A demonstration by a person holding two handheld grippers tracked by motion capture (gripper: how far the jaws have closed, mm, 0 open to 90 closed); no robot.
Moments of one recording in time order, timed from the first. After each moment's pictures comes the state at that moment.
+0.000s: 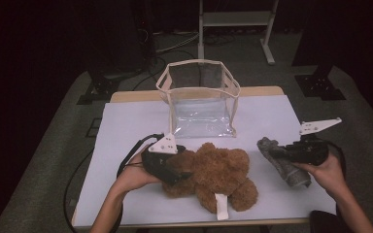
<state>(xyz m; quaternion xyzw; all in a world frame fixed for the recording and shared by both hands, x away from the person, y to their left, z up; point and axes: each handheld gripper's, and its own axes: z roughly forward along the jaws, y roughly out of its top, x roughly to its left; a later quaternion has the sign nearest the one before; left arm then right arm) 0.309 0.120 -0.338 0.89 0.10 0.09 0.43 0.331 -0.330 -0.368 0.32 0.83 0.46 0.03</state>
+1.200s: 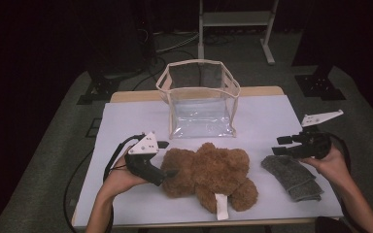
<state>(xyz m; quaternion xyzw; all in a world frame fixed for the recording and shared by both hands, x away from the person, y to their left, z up) 0.304 0.156 -0.340 0.87 0.14 0.13 0.45 0.350 -0.336 -0.358 0.33 0.83 0.44 0.02</state>
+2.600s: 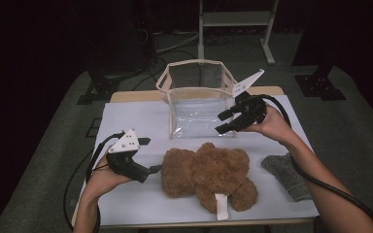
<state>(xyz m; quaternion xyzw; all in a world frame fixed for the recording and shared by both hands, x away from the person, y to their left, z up) 0.302 0.196 -0.332 0.87 0.17 0.16 0.44 0.419 -0.172 -0.283 0.15 0.90 0.41 -0.02</state>
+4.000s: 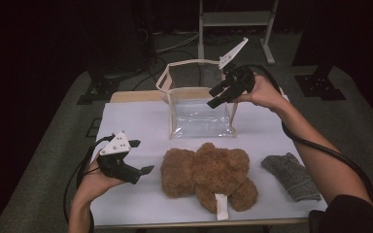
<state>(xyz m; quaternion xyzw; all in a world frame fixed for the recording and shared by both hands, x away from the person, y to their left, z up) 0.294 0.220 -0.339 0.87 0.22 0.17 0.42 0.483 -0.146 -0.237 0.11 0.92 0.37 -0.02</state>
